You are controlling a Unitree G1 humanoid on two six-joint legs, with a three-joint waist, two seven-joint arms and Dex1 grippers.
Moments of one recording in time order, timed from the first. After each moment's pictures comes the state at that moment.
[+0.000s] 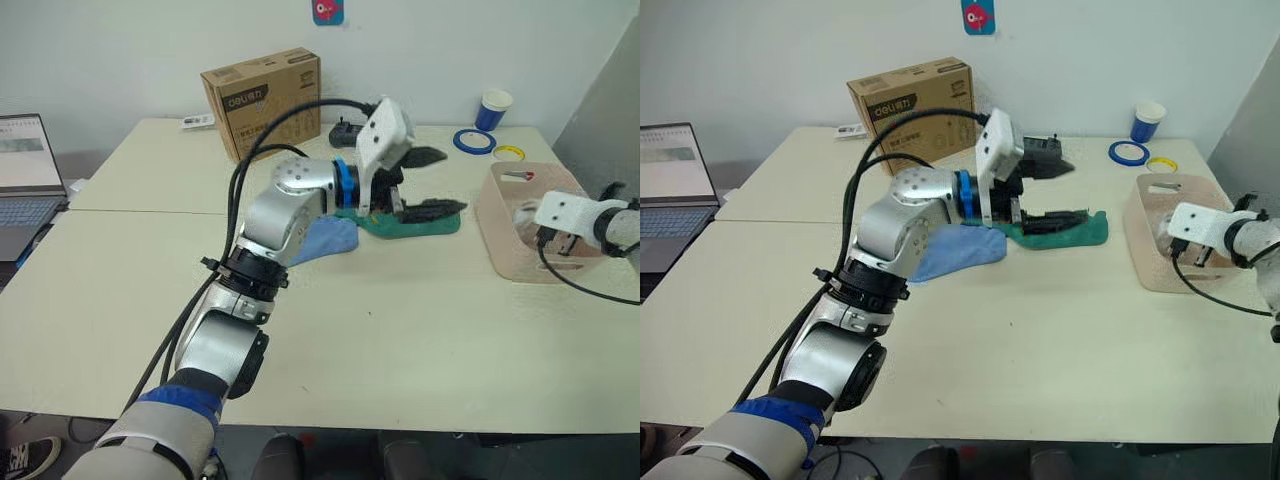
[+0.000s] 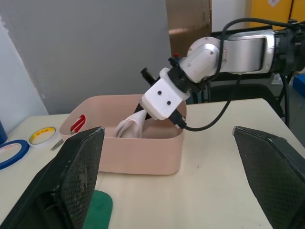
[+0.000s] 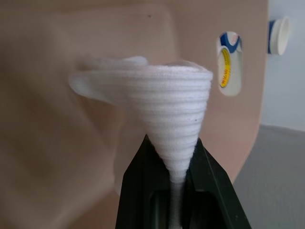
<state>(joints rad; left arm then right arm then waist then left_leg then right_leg) -1.09 0.18 -0.21 0.31 -0.32 0.36 -1.04 -0.85 -1.03 0.33 0.71 -0.37 -0.08 0.71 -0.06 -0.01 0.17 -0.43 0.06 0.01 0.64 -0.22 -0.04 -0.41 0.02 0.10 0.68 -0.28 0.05</state>
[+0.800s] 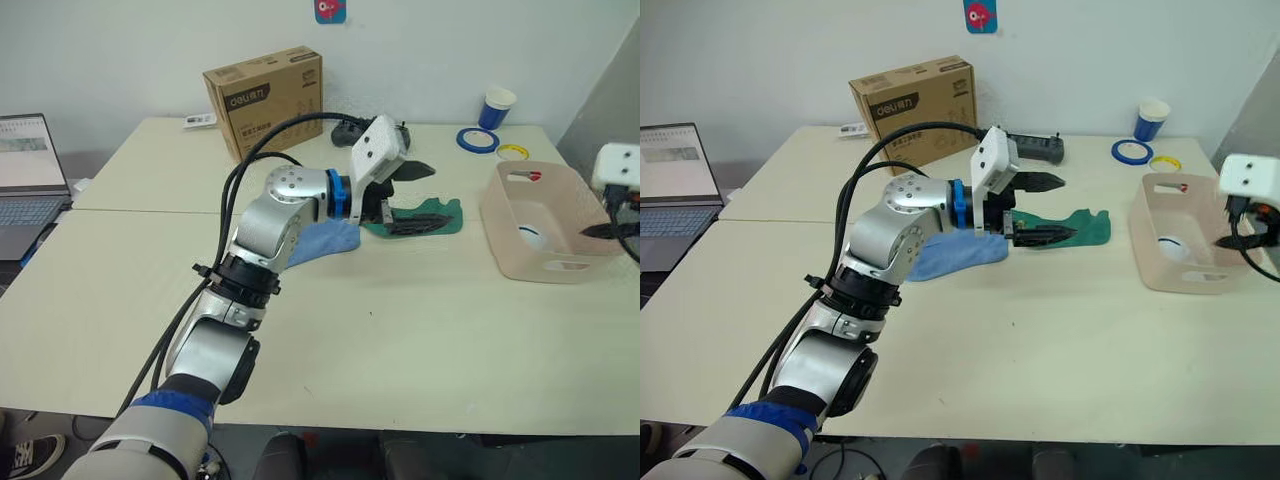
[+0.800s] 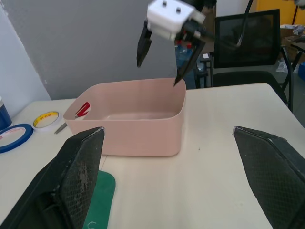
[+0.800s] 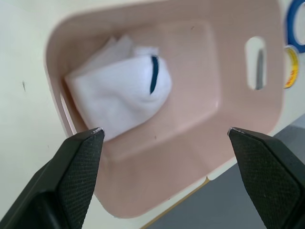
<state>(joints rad) -1.02 0.25 -0.21 0.22 -0.31 0.41 -1.03 -1.12 -1.15 0.19 0.71 -0.25 0.05 1.39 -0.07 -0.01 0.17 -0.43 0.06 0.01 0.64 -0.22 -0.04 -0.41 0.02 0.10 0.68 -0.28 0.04</state>
